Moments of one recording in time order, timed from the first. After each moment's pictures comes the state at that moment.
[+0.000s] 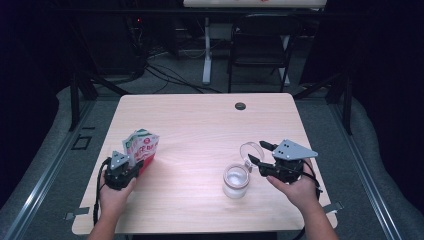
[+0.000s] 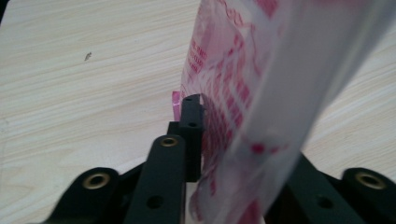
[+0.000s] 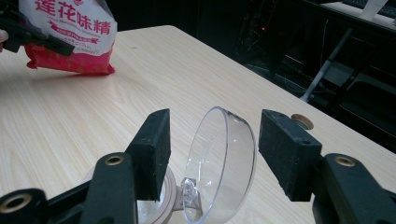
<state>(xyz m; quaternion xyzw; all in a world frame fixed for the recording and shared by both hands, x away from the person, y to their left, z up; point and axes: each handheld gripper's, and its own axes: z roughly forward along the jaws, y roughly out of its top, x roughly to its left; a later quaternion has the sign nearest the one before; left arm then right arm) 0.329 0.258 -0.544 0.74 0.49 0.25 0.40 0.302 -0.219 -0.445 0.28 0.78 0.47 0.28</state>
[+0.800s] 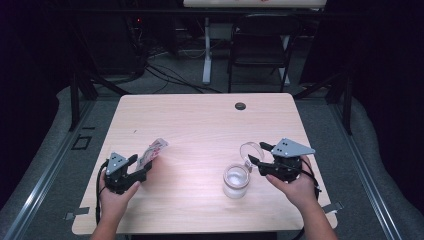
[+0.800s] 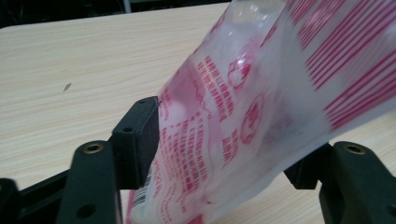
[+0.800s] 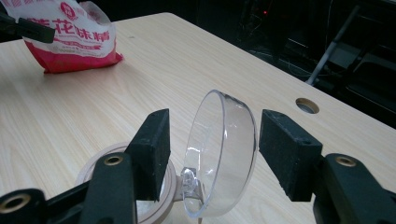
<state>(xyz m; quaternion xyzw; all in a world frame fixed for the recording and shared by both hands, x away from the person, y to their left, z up) 0.312 0.244 -0.529 0.72 0.46 0.25 0.46 0.308 -0.220 -0.452 0.31 0.79 0.46 0.26</state>
